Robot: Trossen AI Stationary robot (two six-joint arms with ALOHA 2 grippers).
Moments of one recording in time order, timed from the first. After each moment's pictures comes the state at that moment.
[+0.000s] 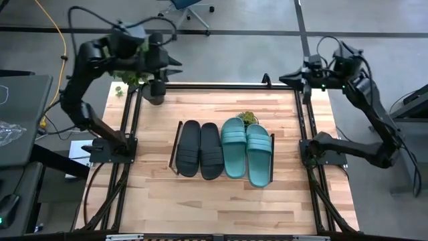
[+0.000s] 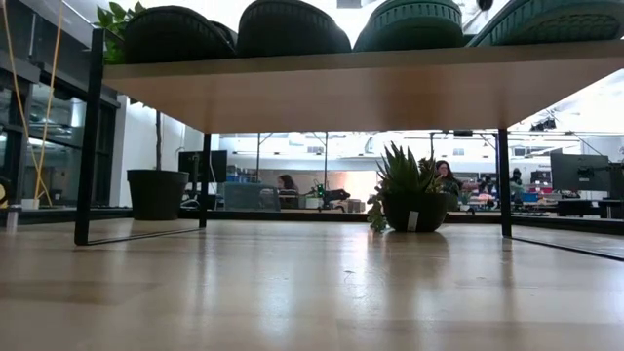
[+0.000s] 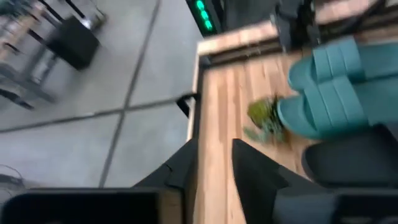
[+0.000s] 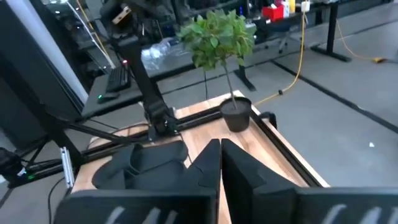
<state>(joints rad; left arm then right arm) 0.56 1.53 2.28 -1.31 0.07 0.53 -0.87 0.91 1.33 -0.67 -0.69 0.06</state>
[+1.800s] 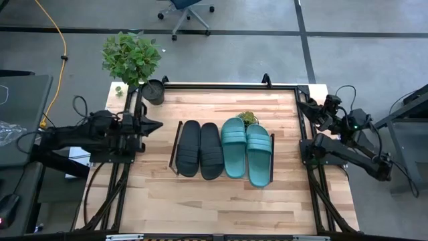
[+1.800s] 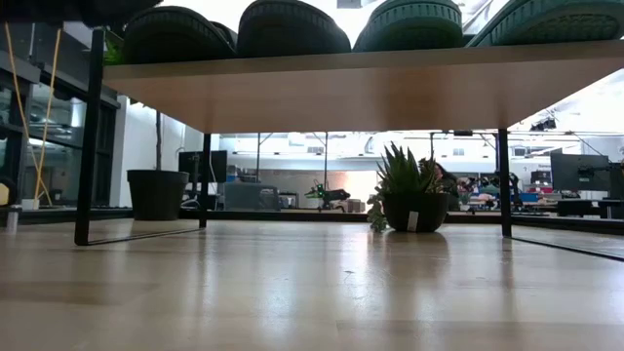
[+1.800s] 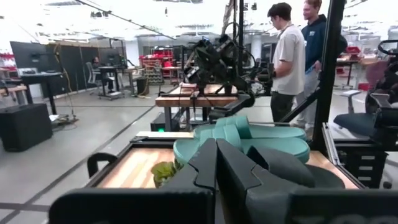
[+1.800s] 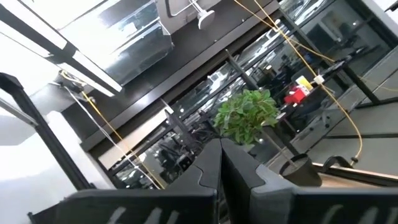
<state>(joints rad) 0.17 0.23 0.36 -0.03 -0.03 0.04 -0.49 0.05 0.41 0.03 -0.14 0.78</state>
